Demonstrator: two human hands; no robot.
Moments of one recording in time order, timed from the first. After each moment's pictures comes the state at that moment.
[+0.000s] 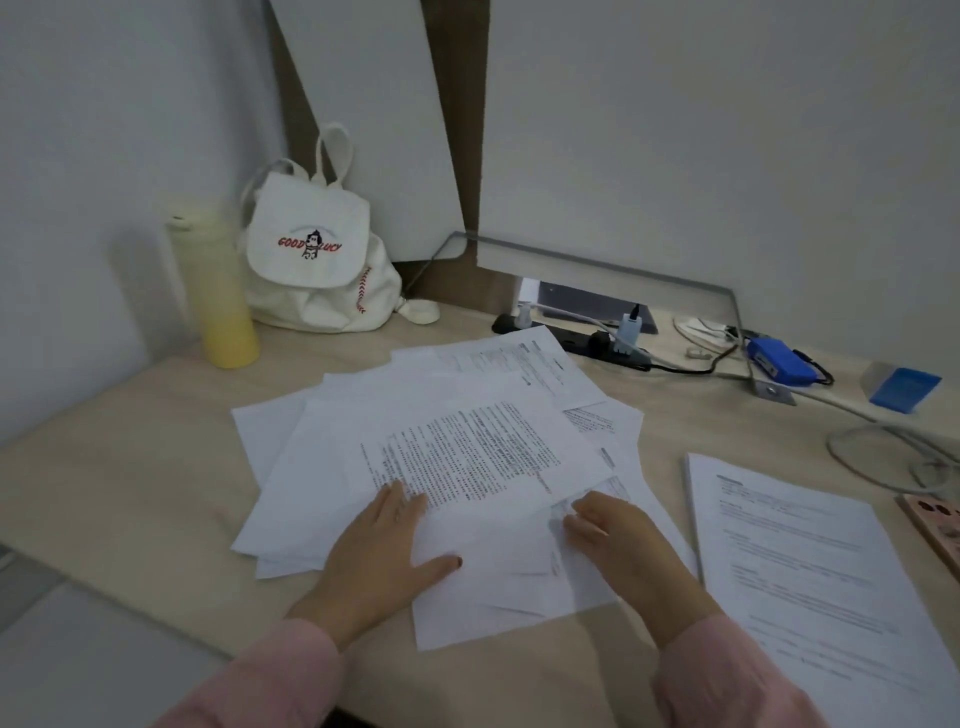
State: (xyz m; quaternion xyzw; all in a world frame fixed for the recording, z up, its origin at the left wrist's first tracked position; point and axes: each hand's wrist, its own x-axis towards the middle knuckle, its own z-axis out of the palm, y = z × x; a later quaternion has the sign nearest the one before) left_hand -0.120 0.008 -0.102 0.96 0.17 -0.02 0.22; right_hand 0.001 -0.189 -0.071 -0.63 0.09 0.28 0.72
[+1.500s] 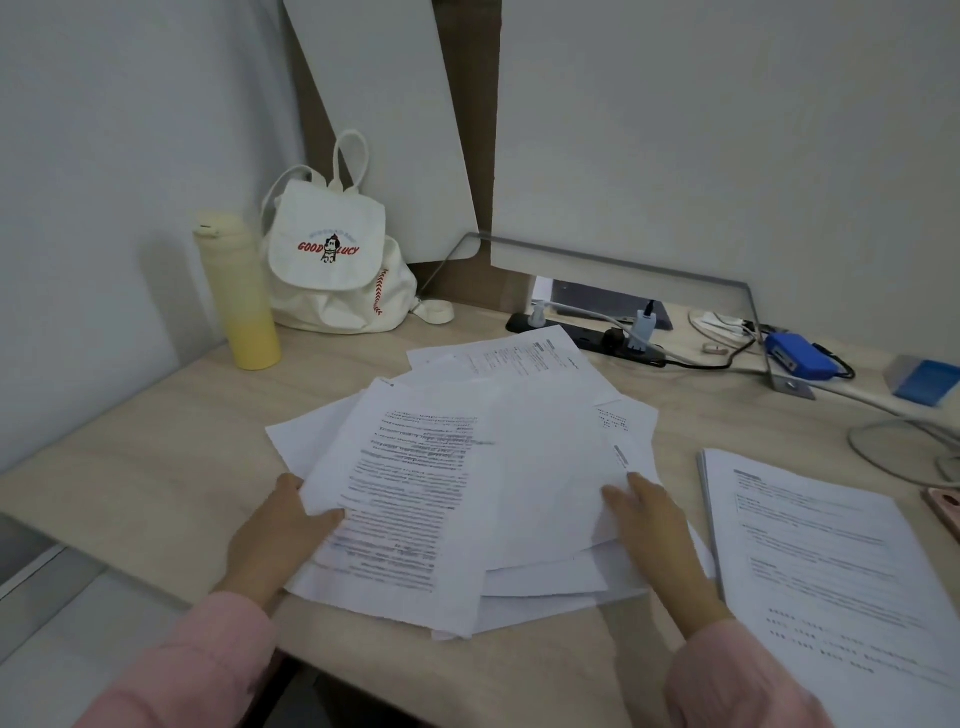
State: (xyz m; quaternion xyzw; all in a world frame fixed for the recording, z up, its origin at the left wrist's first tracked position) left_hand -0.151 0.093 -0.100 0.83 0.41 0.04 0.37; right_hand -0.010 -0.197 -0.061 -0.90 -0.07 0.05 0.43
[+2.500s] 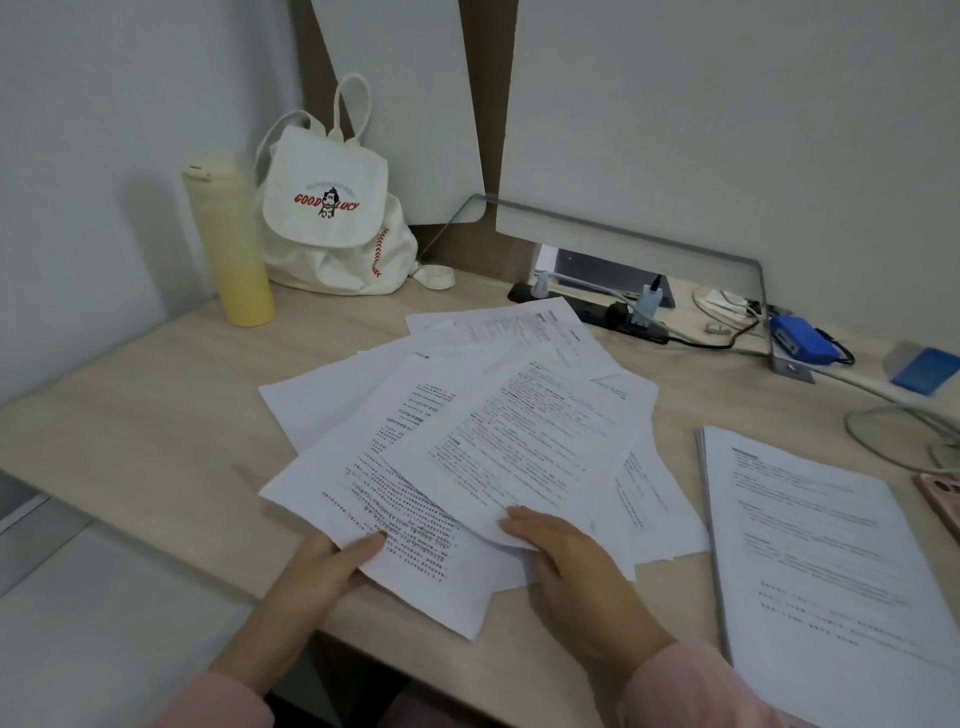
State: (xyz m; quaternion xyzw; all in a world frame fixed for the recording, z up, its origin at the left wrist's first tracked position) left_hand -0.182 0.018 -0.117 0.55 0.29 0.11 0.78; right_hand -0.067 -0.189 -0.111 -0.88 -0.37 0.05 0.31
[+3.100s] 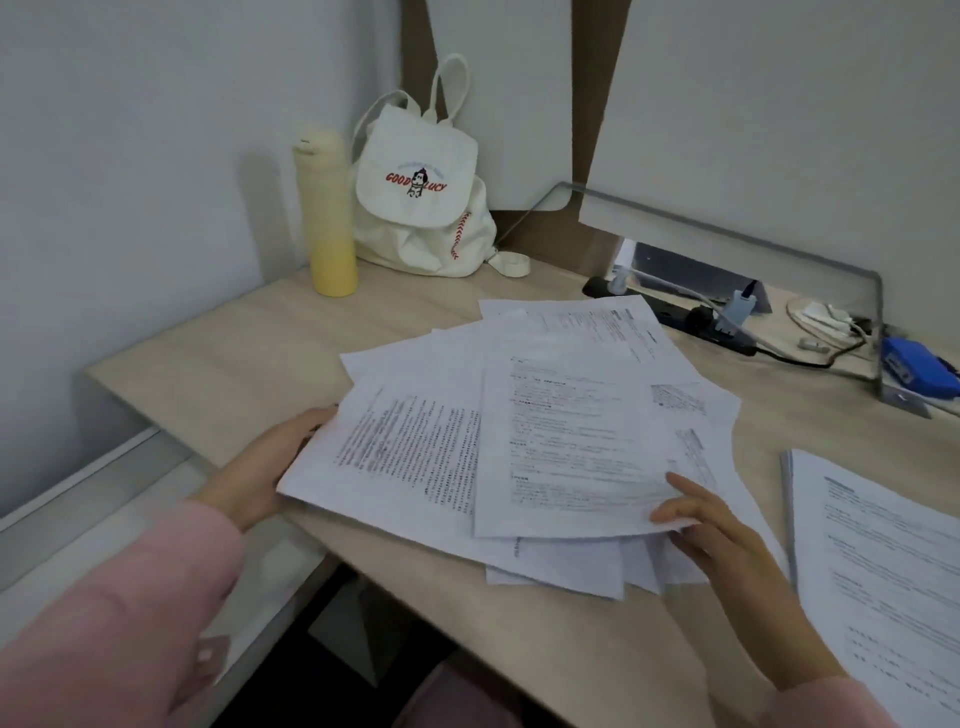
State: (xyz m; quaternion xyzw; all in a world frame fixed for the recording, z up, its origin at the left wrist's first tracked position) left_hand -0.198 0.123 -0.088 0.53 0.37 0.11 0.75; right_hand -0.031 -0.228 -0.089 -0.77 -0.19 0.19 0.58
